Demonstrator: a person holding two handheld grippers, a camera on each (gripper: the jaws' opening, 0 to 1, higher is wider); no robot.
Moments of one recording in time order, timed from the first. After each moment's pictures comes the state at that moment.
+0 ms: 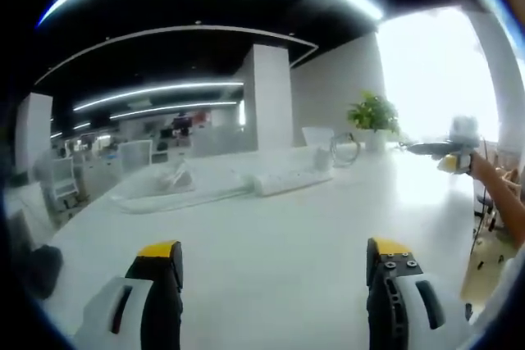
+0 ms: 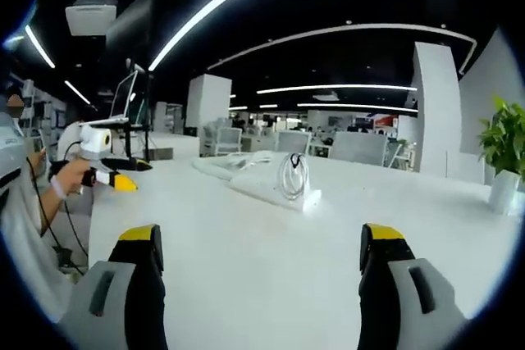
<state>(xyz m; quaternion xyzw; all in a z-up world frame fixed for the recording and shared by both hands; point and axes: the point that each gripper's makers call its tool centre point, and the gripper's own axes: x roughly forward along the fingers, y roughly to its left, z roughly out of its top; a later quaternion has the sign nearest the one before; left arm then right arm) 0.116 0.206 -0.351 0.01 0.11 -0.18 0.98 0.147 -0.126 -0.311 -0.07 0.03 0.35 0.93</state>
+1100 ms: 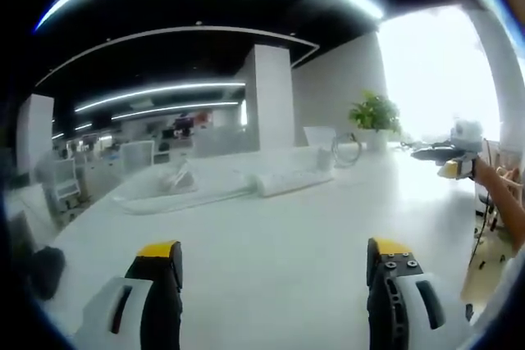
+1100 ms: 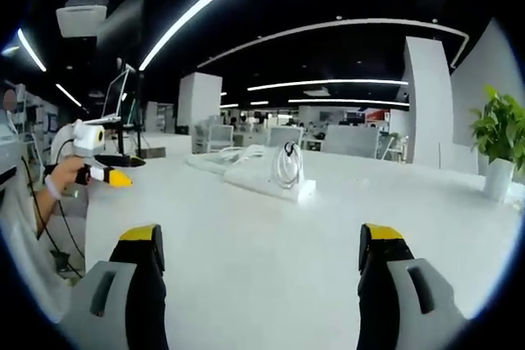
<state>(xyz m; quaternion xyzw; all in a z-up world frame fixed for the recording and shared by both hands) 0.116 0.207 -0.349 0.01 0.10 -0.18 0.98 0.145 -0.131 -0.320 -0.06 0.04 0.34 0.94</state>
